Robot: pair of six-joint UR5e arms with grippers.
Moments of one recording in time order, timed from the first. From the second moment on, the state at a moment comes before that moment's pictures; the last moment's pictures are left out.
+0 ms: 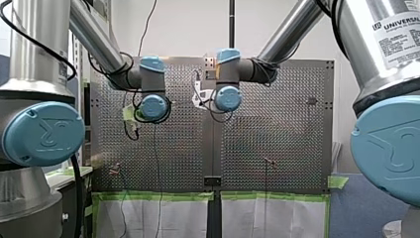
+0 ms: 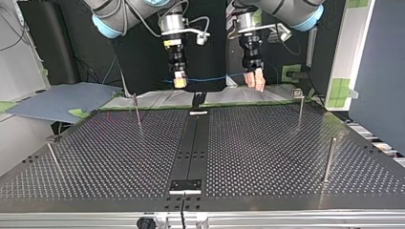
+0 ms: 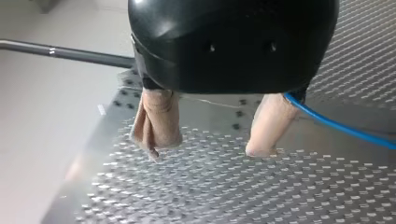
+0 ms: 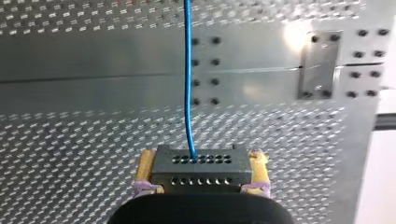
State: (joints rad) left arm -0.51 -1.60 -2.24 -2.32 -2.19 -1.81; right arm 2.45 -1.23 1.76 -0.59 1.93 1.61
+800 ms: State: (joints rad) left arm -0.28 -1.36 -2.10 -2.55 -1.99 -1.93; right arm 2.41 -1.25 1.61 -0.47 1.81 1.57
